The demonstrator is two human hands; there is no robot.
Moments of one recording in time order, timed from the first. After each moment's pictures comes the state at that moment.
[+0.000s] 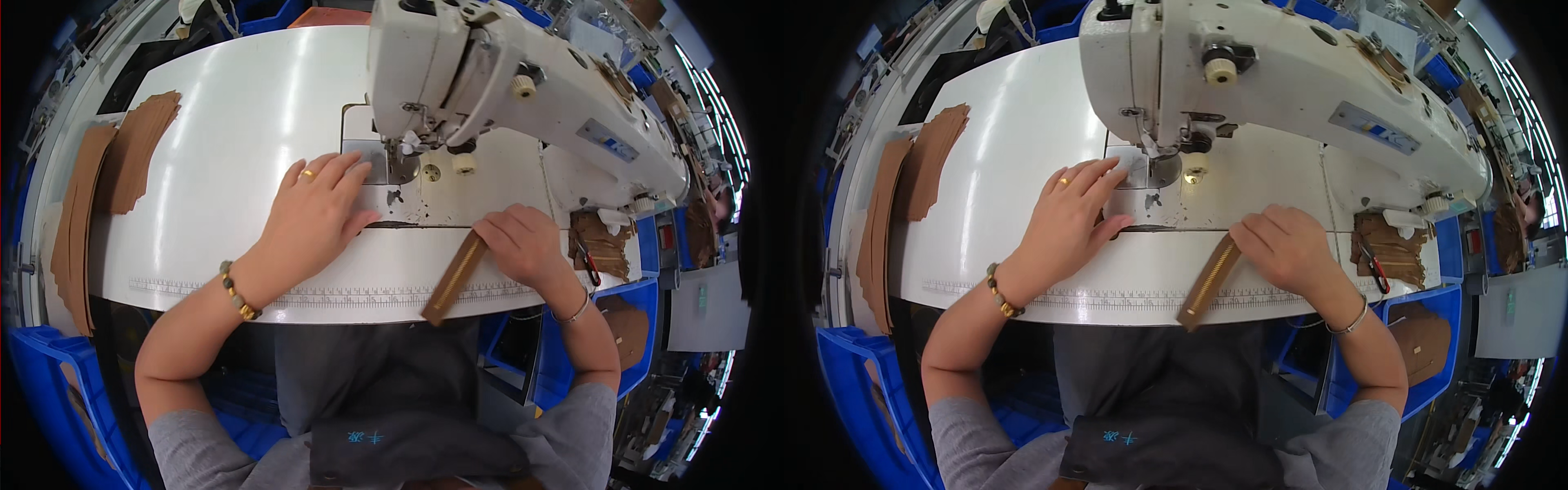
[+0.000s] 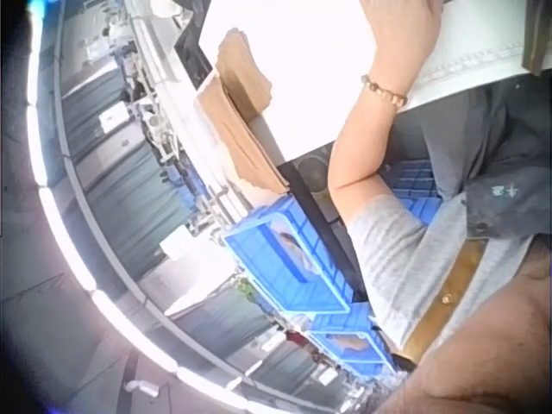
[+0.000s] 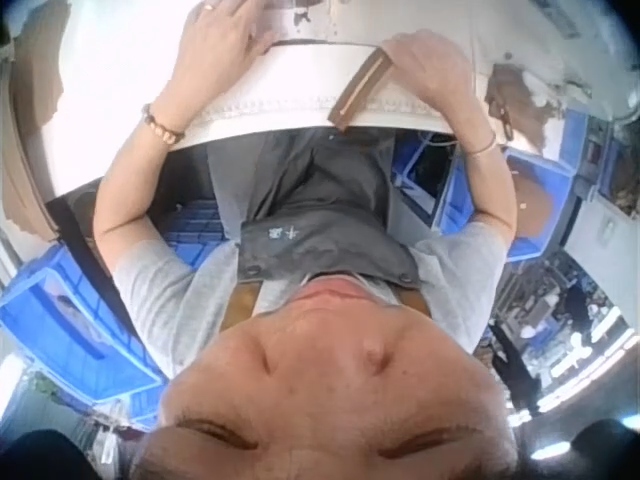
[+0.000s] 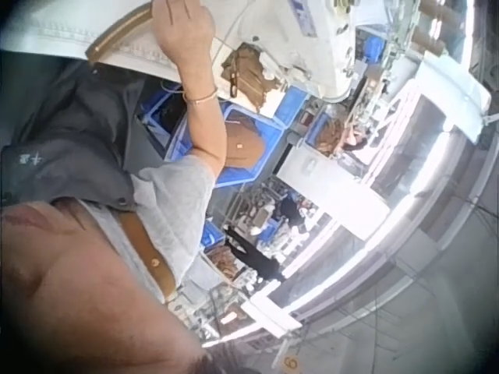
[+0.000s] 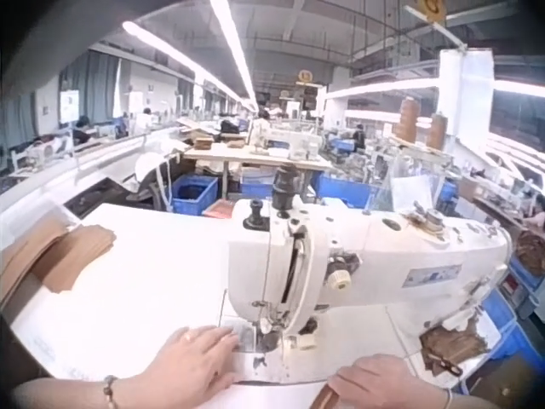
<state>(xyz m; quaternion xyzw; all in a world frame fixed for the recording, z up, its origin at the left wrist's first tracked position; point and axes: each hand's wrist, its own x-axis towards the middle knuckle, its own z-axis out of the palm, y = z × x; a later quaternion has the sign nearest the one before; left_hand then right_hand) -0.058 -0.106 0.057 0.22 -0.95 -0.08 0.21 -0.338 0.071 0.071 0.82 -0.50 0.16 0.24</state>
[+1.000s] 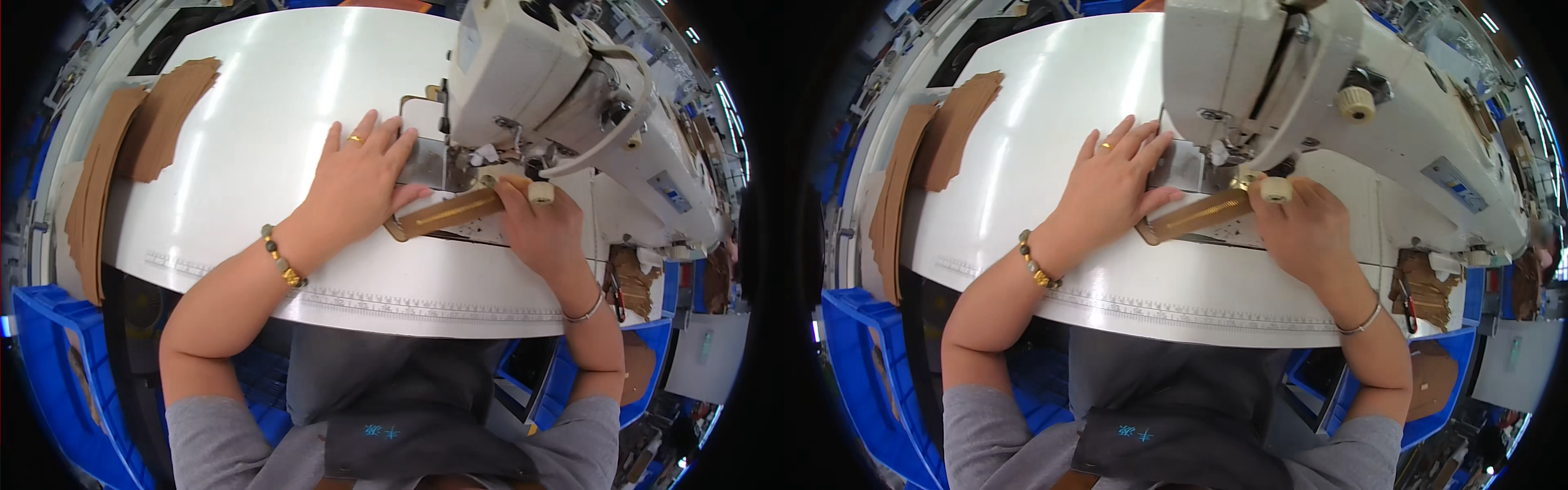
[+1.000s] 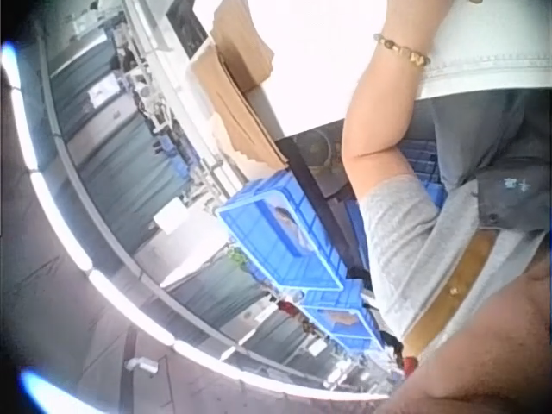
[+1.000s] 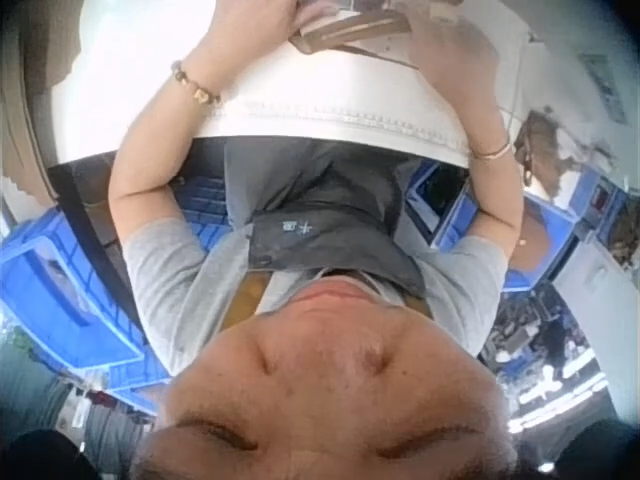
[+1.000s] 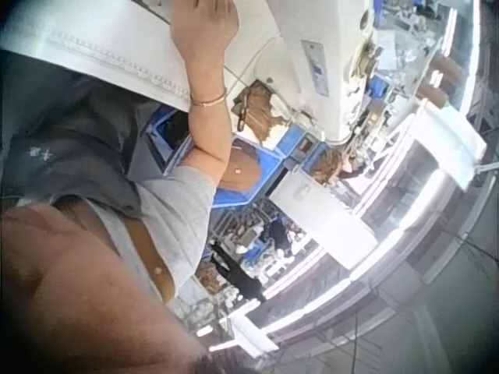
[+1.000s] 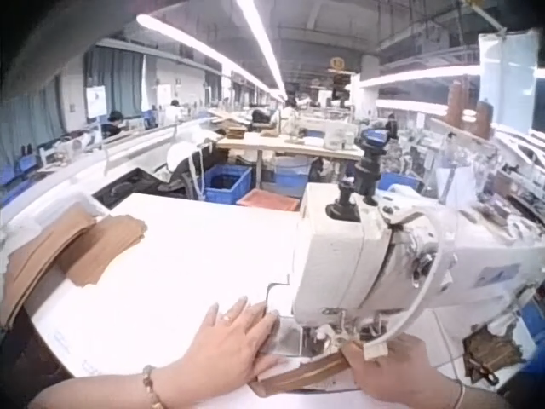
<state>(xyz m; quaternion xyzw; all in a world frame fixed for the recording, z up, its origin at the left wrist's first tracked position) -0.075 -0.128 0.042 0.30 -0.94 0.01 0.18 -0.313 0.010 0.070 0.77 -0.57 0.10 0.27</state>
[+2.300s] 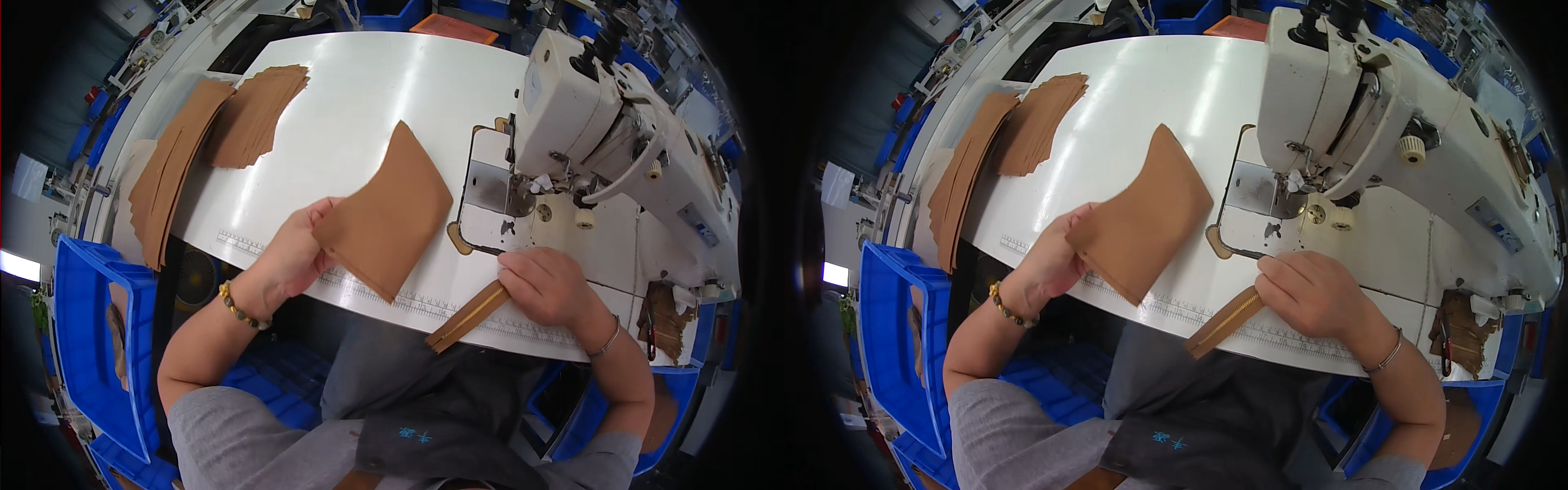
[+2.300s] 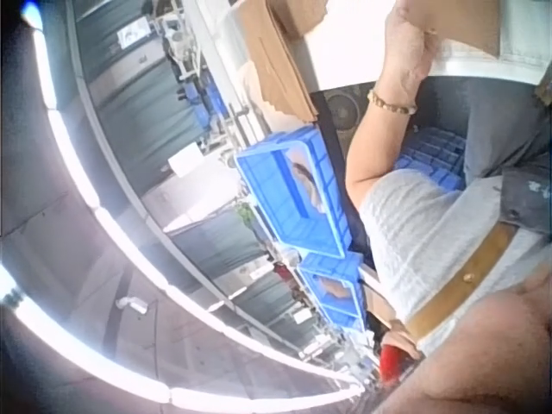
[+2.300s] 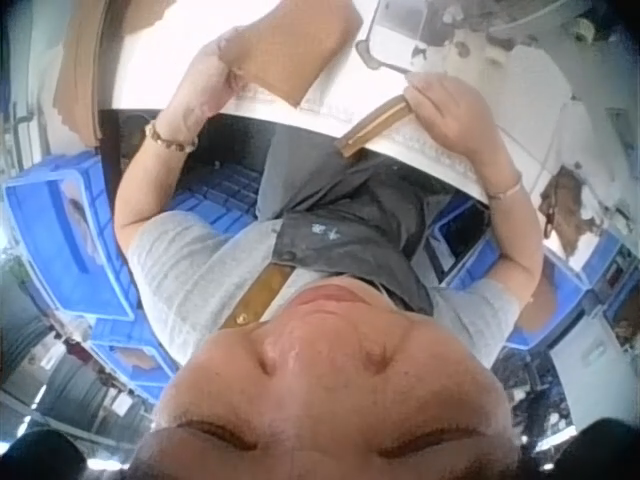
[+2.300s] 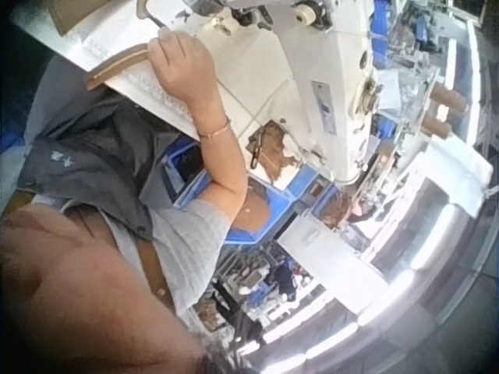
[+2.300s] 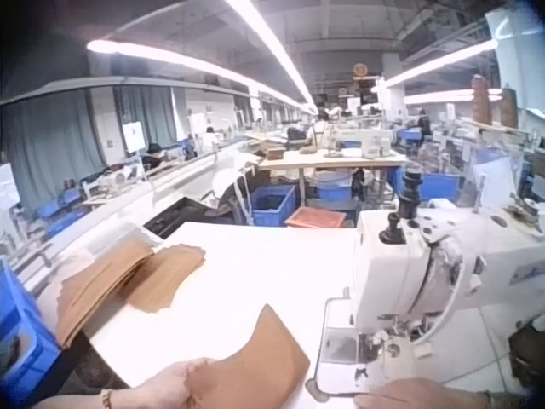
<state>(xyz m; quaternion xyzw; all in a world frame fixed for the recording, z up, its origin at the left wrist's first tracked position) 0.064 -0.098 0.077 0.41 -0.37 -0.79 0.27 -0.290 0.022 0.059 0.90 -0.34 0.25 0.12</state>
